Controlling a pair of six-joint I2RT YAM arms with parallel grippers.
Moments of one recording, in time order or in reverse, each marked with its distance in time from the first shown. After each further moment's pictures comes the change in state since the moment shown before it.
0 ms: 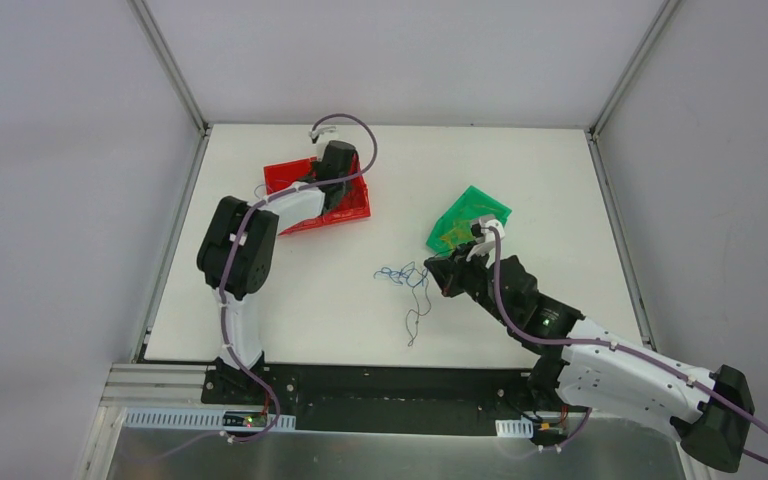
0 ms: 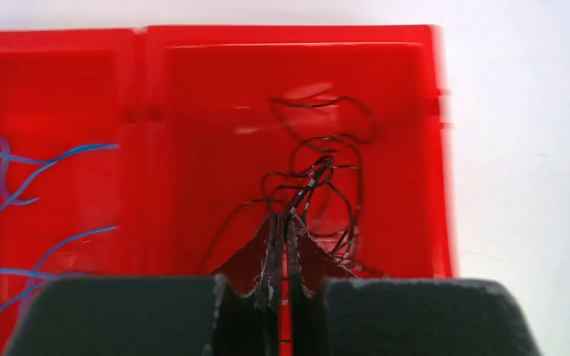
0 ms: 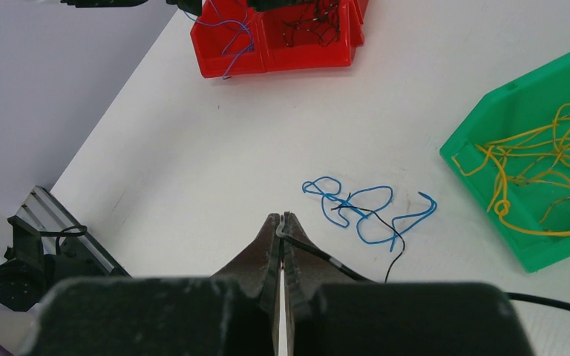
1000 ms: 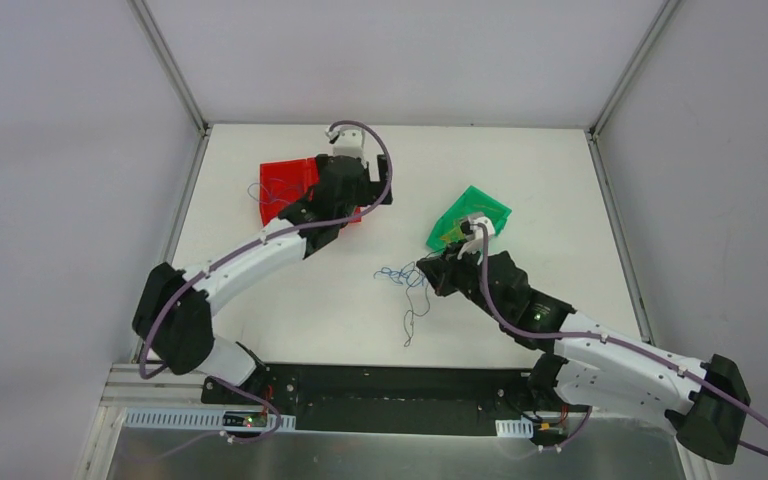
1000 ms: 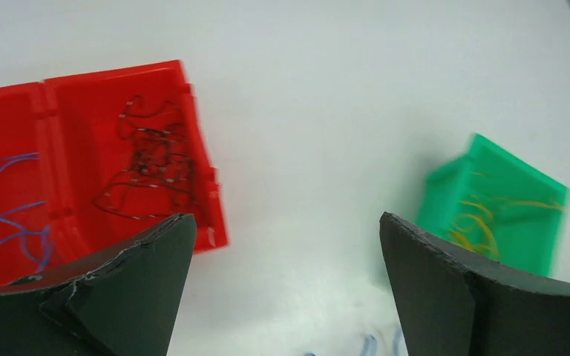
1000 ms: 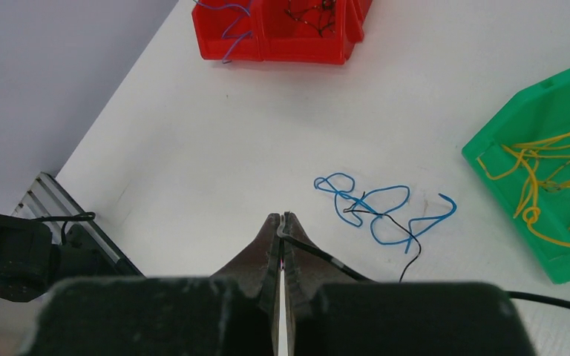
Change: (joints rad) left arm -0.190 -0.448 -0.169 -0.068 0.040 0.079; right arm 0.004 0.093 0.029 0.018 -0.042 0.005
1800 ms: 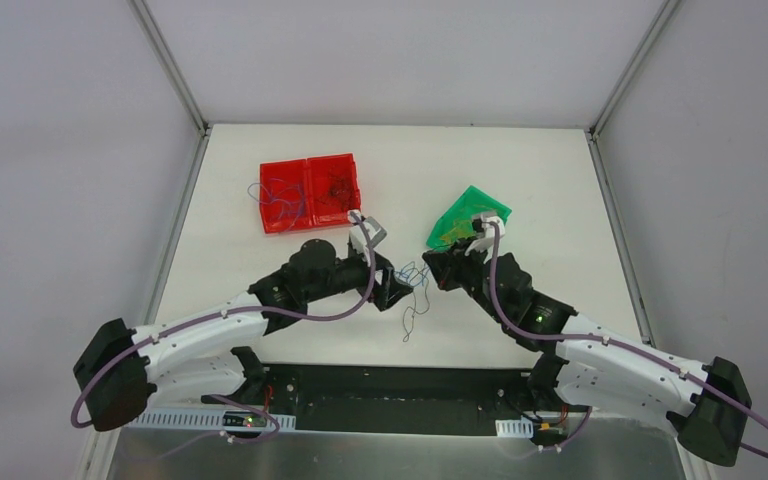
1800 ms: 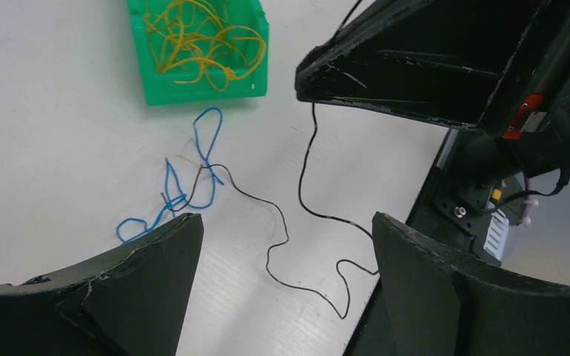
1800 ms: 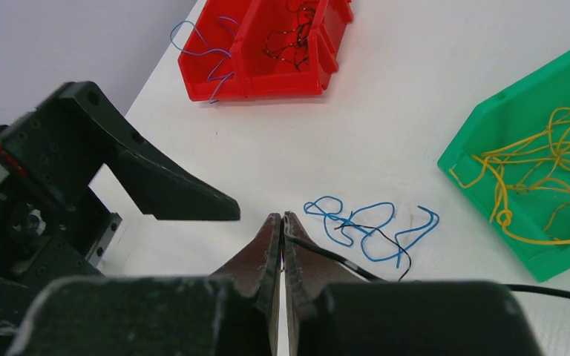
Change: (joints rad) left arm -0.282 -0.523 -0.594 0.253 0.560 0.047; right arm 0.001 -0.040 -0.019 0.041 0.106 0.049
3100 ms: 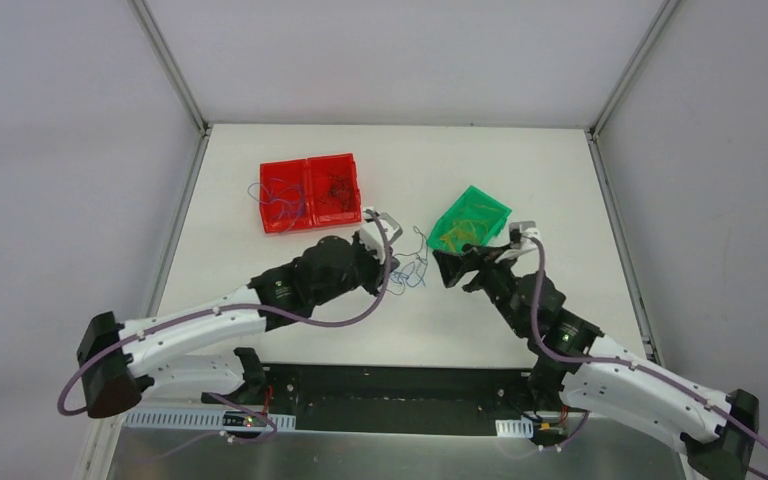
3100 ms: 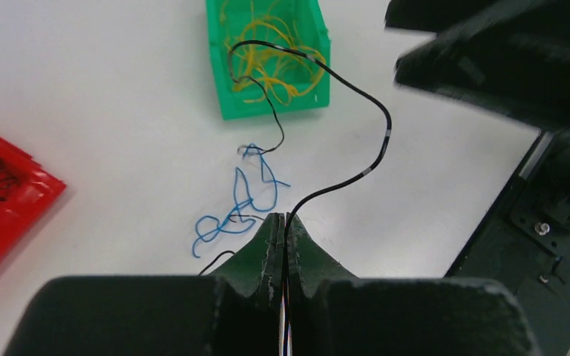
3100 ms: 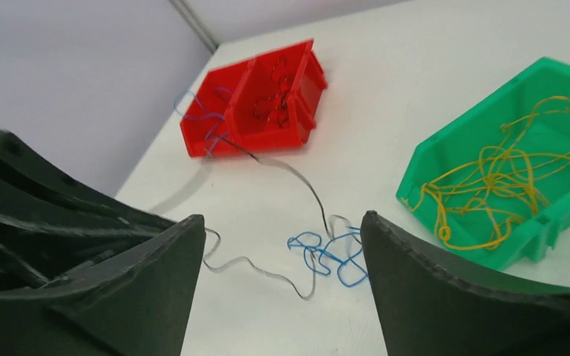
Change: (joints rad) left arm -0.145 0.132 0.248 -0.275 -0.254 0.164; right arm 0.001 -0.306 -0.117 0.020 0.172 -0.033
